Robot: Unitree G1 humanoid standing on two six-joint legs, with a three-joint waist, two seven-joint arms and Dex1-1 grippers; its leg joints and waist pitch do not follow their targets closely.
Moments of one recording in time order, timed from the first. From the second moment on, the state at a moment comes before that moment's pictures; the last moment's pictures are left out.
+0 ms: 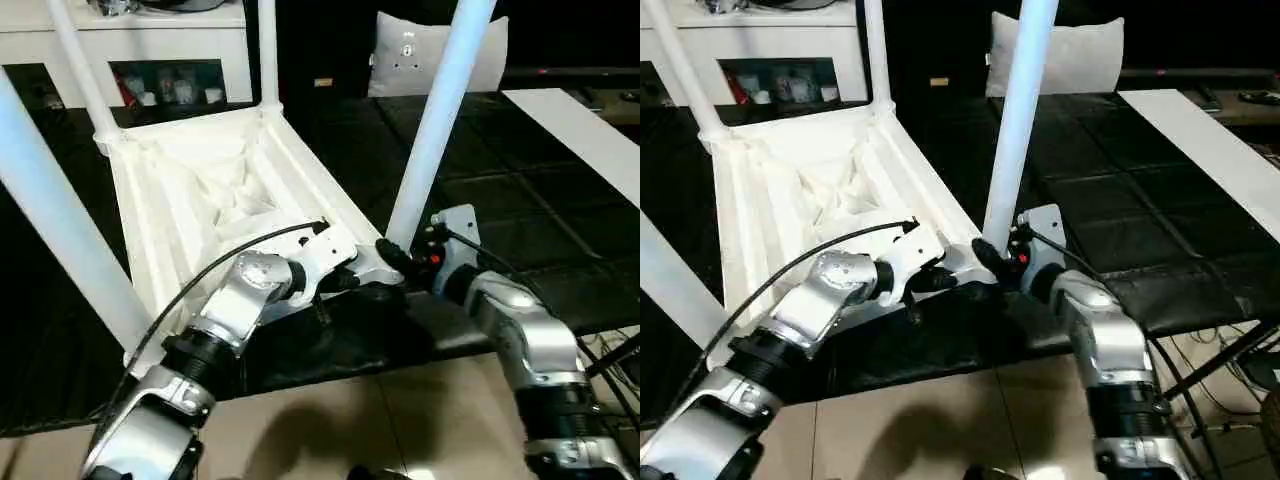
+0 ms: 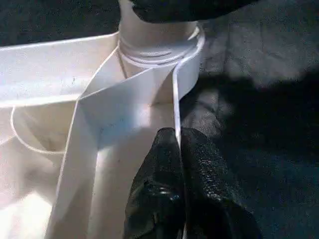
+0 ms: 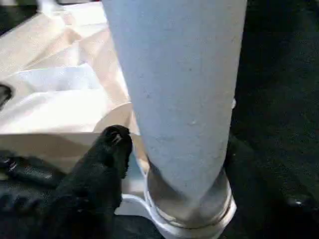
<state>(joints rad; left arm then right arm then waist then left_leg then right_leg) -0.63 0.16 -0.34 0.50 0.13 0.29 -0.83 -0.37 -0.21 -0.03 0.20 0.20 0.46 0.57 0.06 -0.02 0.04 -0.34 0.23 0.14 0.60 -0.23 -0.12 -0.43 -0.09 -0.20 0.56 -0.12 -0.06</state>
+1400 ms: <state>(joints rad) -0.60 0.39 -0.43 0.50 0.03 -0.04 -1.36 -0.32 -0.55 0.14 0.18 0.33 0.38 1.33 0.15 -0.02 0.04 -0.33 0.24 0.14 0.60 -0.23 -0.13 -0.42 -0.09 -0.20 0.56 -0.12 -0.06</state>
